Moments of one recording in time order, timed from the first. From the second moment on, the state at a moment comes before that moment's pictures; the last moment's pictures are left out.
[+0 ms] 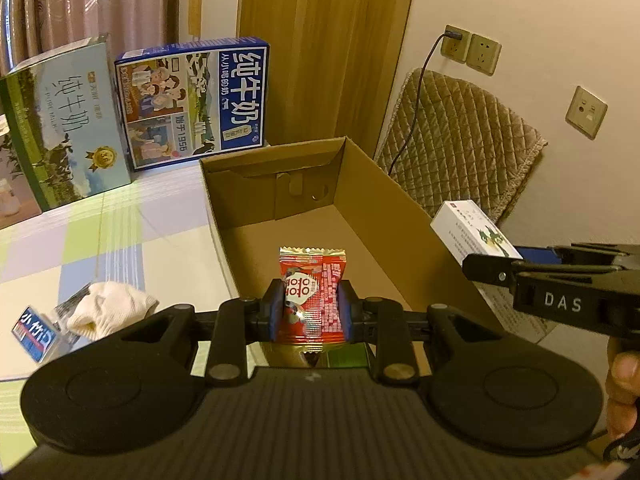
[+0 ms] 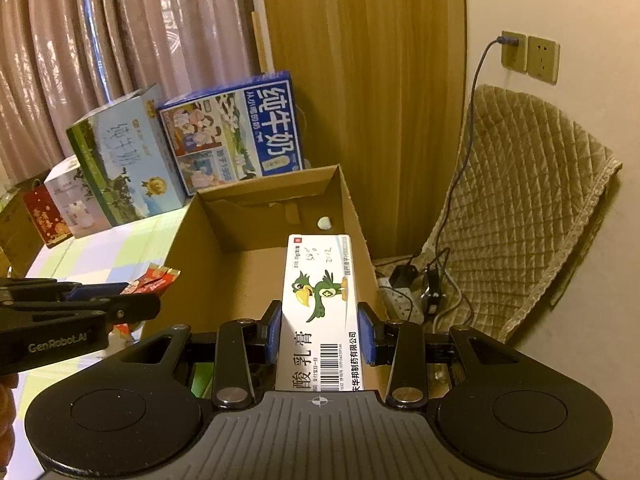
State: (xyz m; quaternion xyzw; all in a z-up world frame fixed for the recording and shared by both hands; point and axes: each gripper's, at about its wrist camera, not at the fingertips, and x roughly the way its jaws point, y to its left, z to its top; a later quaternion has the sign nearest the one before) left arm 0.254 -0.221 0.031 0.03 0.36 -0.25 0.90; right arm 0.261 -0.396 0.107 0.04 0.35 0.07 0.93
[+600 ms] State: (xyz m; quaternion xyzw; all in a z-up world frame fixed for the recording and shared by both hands) left arm 0.268 -0.204 0.026 0.02 0.36 -0.23 0.90; right arm 0.278 -0.393 0.089 0.05 0.37 0.07 0.93
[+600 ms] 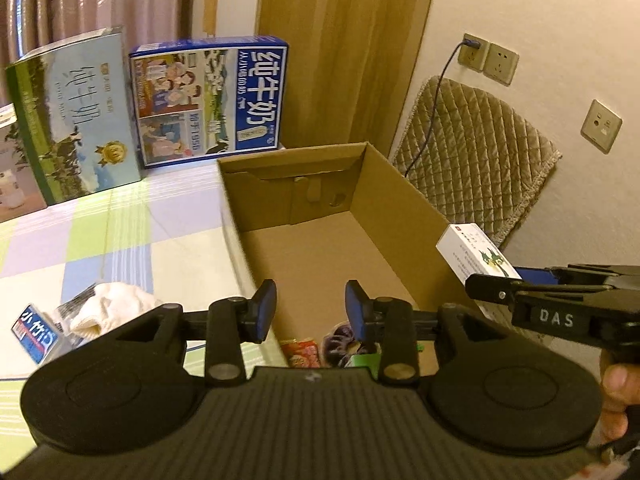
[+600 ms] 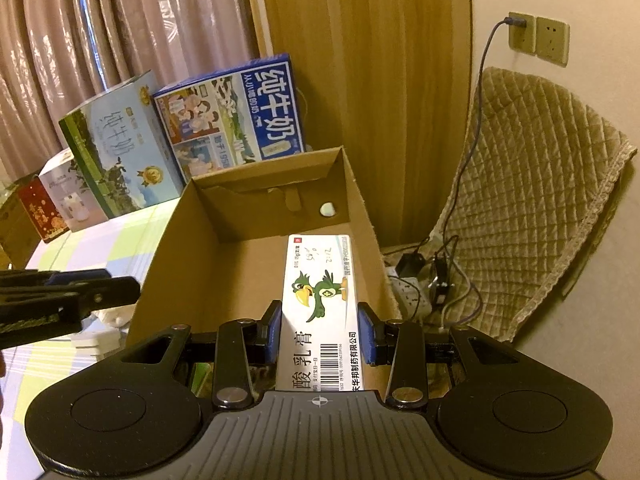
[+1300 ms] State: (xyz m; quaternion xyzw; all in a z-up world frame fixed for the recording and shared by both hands) left arm 0.214 -0.128 0.035 -0.01 0.36 -0.18 0.91; right arm 0.230 -0.371 0.117 0.08 0.35 0.10 0.93
